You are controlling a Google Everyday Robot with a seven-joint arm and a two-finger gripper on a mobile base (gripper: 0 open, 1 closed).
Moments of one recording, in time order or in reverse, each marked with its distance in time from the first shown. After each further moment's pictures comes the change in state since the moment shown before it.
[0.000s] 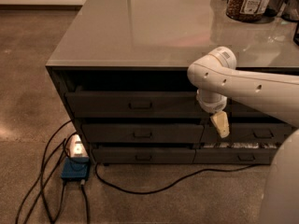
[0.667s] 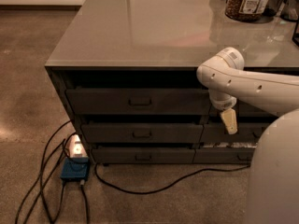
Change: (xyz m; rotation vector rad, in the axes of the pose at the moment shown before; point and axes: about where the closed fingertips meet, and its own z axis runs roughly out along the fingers) arm 0.052 -0.011 0.026 0.008 0.099 0.186
